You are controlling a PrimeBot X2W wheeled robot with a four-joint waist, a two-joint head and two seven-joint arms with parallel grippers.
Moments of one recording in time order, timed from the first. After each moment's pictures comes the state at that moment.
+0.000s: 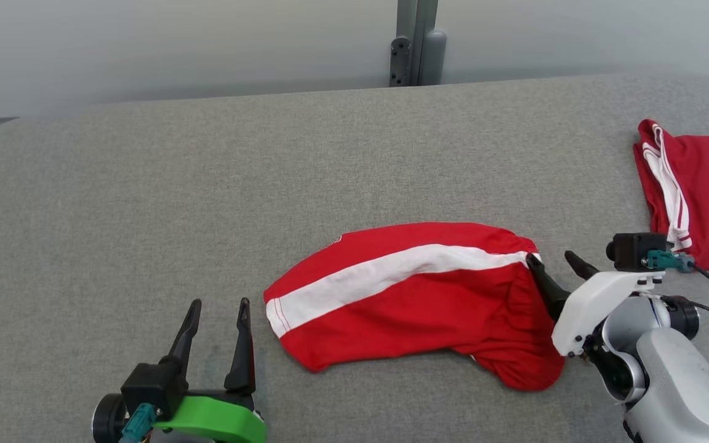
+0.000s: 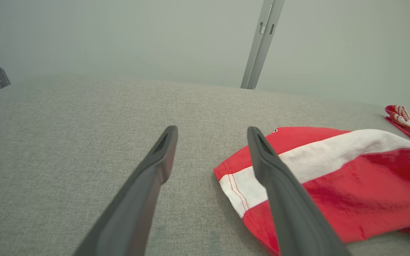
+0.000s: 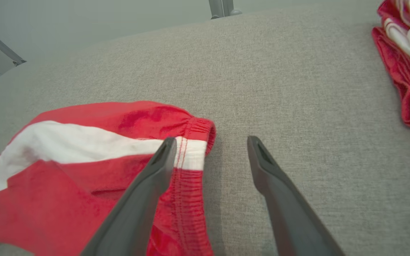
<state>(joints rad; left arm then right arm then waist) 0.00 0.05 -0.21 0.19 -0.28 -0.02 -0.26 -0.31 -0.22 0.17 0.43 0.47 0.13 0.15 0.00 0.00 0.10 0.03</state>
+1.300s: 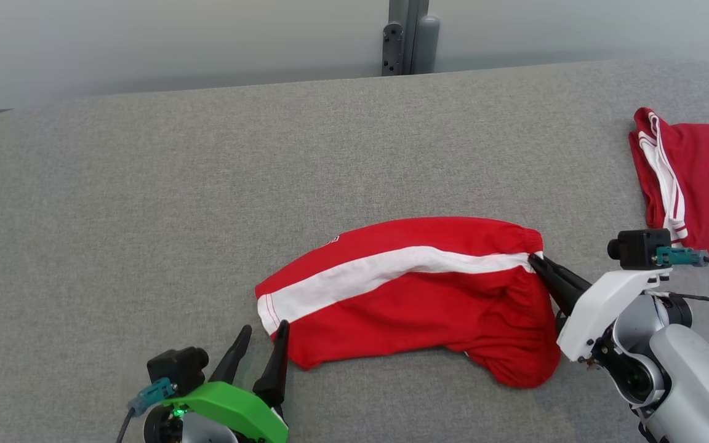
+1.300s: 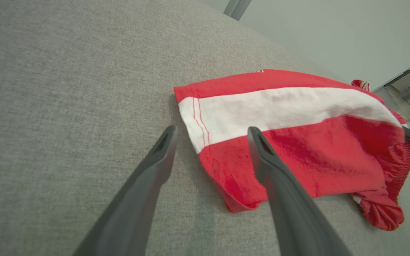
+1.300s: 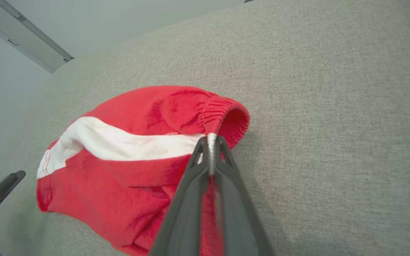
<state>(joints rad) -0.07 0.05 -0.30 0.37 -0.60 -0.12 -0.11 -0.32 -0.39 0.41 0.34 0.82 0.13 0.14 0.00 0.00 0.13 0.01</state>
